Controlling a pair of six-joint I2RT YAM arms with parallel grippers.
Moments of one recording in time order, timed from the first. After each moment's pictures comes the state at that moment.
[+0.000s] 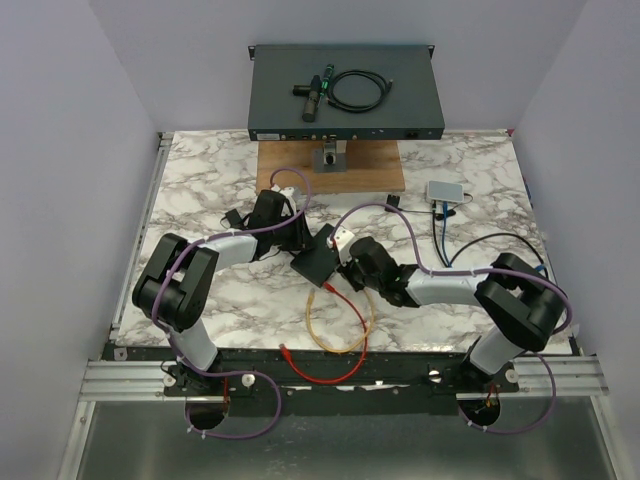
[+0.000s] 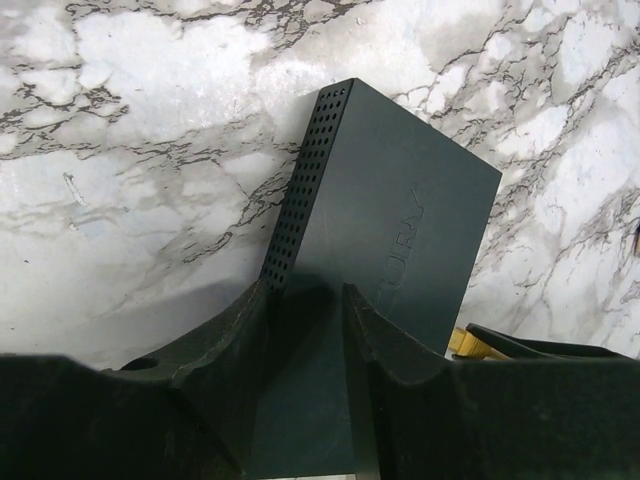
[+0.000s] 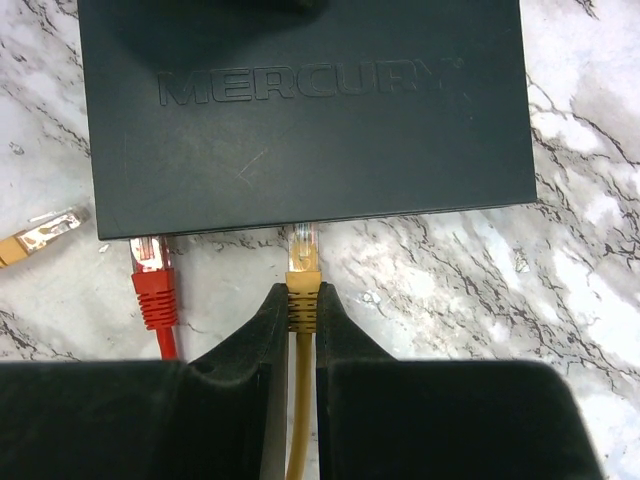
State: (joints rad) left arm -0.43 1.71 0.85 0.12 0.34 -0.48; right arm 0.89 1.61 0.68 0.26 0.11 -0.05
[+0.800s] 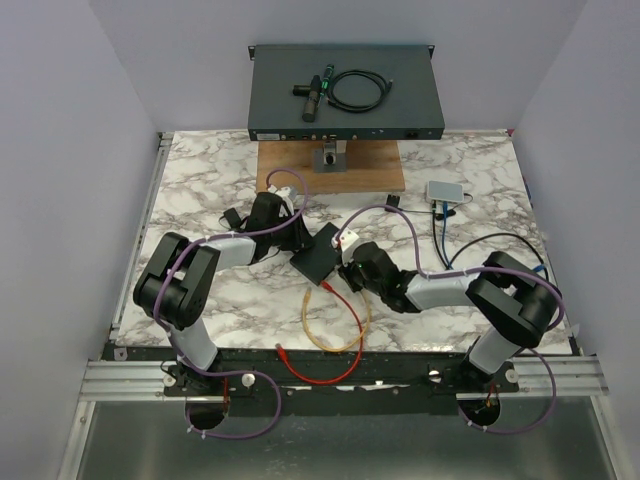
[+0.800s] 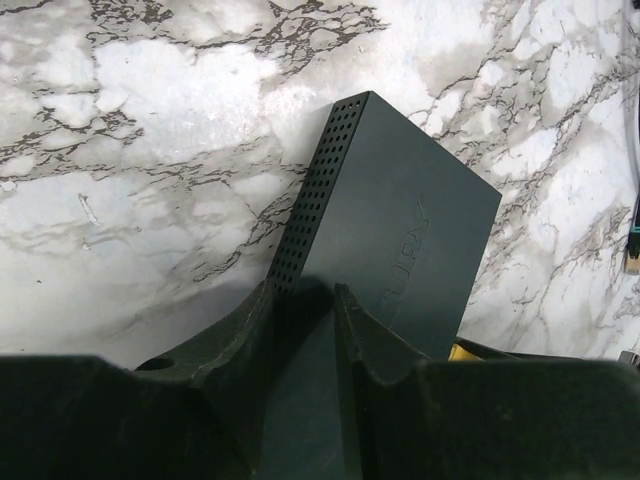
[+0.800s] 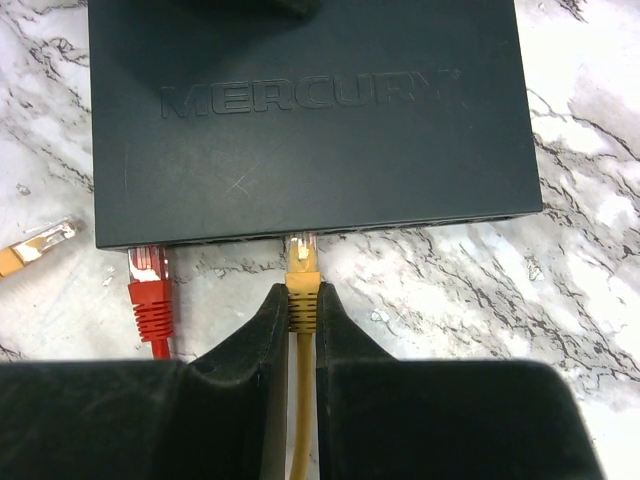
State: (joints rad) left arm -0.41 1.72 0.82 0.22 0.35 -0.51; right arm 0.89 1.64 0.62 0.45 0.14 0.02
